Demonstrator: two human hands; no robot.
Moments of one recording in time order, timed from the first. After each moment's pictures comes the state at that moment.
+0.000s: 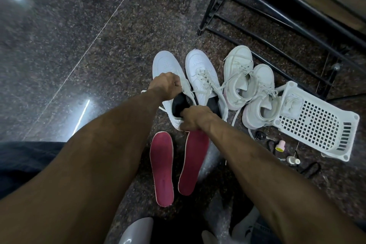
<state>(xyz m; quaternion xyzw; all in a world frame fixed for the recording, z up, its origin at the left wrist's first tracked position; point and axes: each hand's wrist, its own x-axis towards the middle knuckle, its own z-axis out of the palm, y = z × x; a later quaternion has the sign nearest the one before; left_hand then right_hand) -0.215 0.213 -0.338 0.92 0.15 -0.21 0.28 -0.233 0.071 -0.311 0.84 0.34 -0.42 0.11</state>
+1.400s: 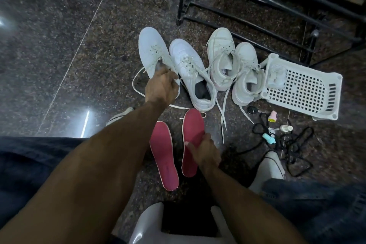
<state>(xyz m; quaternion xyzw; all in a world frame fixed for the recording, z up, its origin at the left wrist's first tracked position) -0.265 0.171 -0.313 0.96 0.08 -0.03 0.28 -0.394 -0.013 -0.360 0.90 -0.18 -0.35 -0.21</state>
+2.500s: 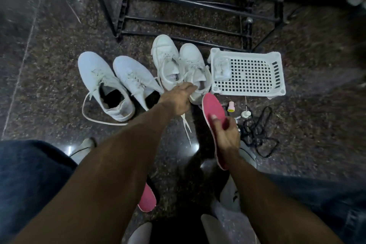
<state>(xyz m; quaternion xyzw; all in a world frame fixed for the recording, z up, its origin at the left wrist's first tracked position) -0.210 0.008 -0.318 0.92 -0.22 -0.27 0.19 -0.346 -0.158 -0.321 0.81 -0.38 -0.08 -0.43</state>
